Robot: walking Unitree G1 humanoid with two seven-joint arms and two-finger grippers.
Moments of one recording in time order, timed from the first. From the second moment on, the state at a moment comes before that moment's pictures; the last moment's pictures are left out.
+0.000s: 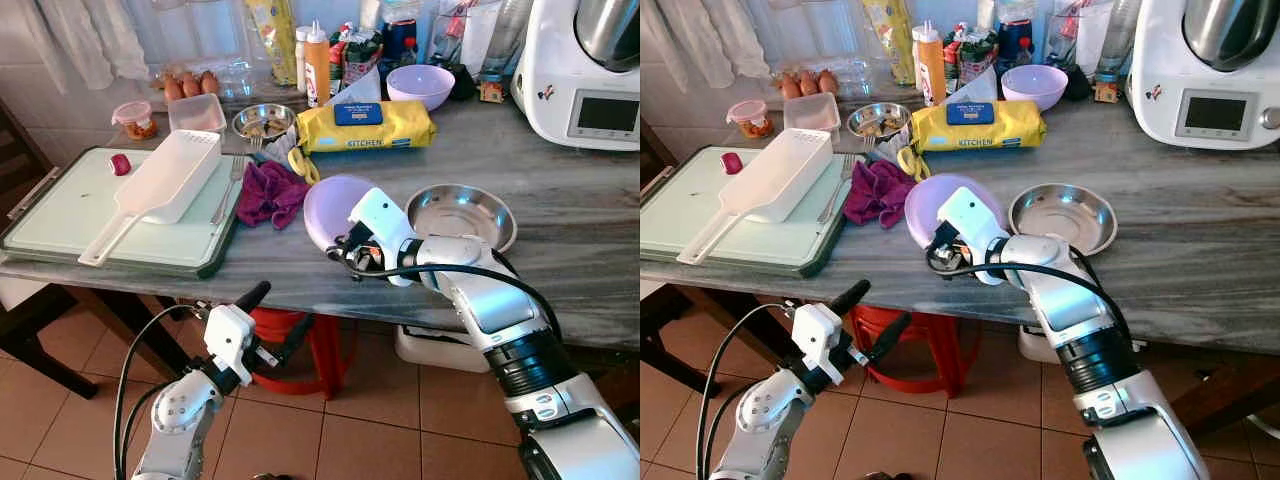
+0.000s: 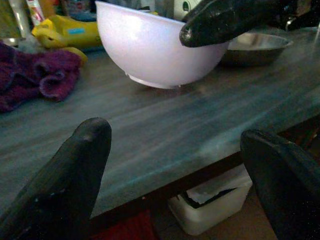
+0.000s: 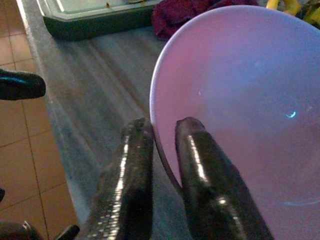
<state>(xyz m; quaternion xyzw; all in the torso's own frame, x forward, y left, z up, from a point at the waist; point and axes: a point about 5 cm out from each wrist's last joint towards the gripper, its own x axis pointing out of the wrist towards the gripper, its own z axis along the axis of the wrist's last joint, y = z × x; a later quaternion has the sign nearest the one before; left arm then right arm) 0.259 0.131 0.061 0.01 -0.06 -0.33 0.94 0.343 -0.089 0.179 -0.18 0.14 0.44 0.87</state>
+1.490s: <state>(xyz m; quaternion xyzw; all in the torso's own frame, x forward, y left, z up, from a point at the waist) 0.269 0.120 0.099 0.00 -0.13 -0.34 0.93 0.338 -0.189 0.201 -0.20 -0.01 0.03 0.98</state>
